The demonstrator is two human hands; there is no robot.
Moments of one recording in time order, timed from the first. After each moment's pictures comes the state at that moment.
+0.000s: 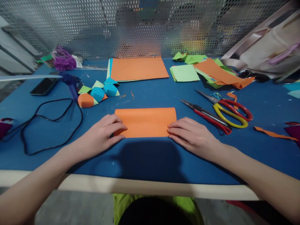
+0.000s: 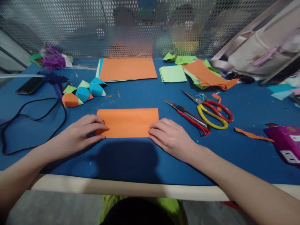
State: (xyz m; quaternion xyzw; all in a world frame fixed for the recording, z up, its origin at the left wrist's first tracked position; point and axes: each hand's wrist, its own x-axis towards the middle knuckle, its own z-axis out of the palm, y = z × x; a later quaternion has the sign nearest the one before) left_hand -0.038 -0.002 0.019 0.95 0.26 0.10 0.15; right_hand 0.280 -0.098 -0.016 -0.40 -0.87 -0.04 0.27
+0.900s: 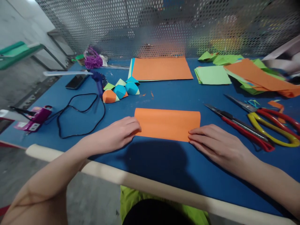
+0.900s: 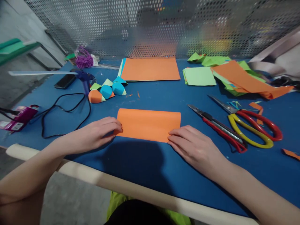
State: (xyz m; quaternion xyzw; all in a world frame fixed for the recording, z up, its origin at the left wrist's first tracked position) left_hand -0.049 -0.009 0.028 0.95 0.25 0.04 0.20; right_hand 0.278 -0.099 -0.020 -0.38 -0.88 -0.03 0.28
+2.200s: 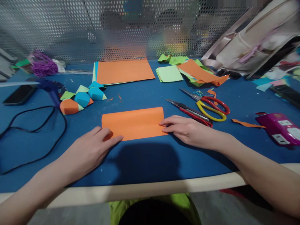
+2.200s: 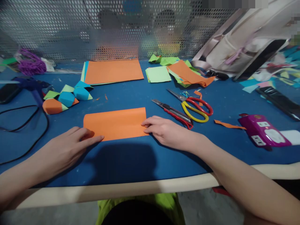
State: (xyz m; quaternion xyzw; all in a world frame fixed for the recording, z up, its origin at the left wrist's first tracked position) left_hand -0.035 -0.019 0.017 0.98 0.22 0.01 0.00; right_hand 0.308 -0.095 -0.001 -0.41 -0.88 0.10 0.22
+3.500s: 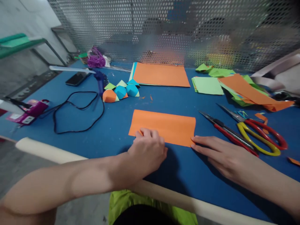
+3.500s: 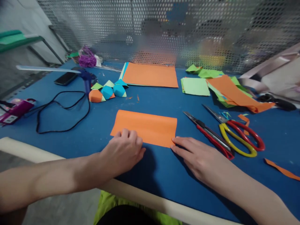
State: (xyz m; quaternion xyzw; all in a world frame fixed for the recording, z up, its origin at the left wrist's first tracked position) left_hand 0.053 -0.079 0.023 0.91 0.37 -0.14 -0.08; right_hand 0.313 -0.115 -0.011 -0.36 -0.92 -0.05 0.16
